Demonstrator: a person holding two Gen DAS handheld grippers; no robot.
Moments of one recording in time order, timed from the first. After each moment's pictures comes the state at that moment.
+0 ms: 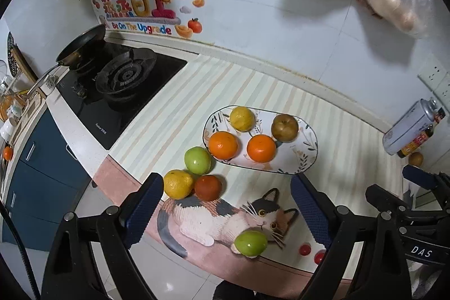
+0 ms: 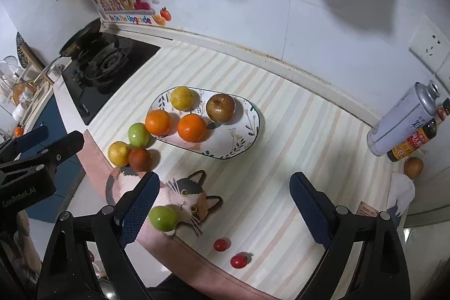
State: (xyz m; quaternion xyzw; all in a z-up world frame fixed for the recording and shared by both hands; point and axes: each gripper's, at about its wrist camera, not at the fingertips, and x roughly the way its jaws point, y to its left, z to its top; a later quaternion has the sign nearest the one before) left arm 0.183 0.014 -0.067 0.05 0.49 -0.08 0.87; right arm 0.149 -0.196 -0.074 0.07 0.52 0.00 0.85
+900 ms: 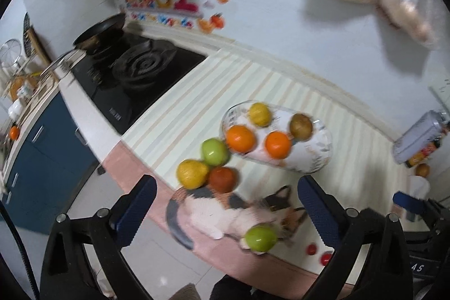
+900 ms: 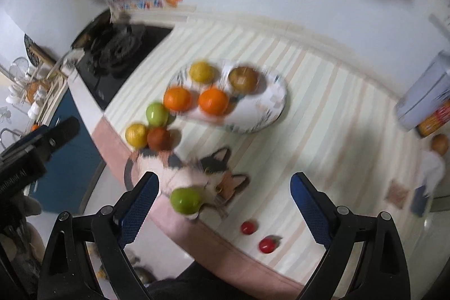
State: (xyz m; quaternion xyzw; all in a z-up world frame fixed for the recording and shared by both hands) left arm 0.178 0.042 -0.084 0.03 0.50 -0.02 0.86; right arm 0.152 -0.182 -0.123 0.12 0.57 0.05 0.81
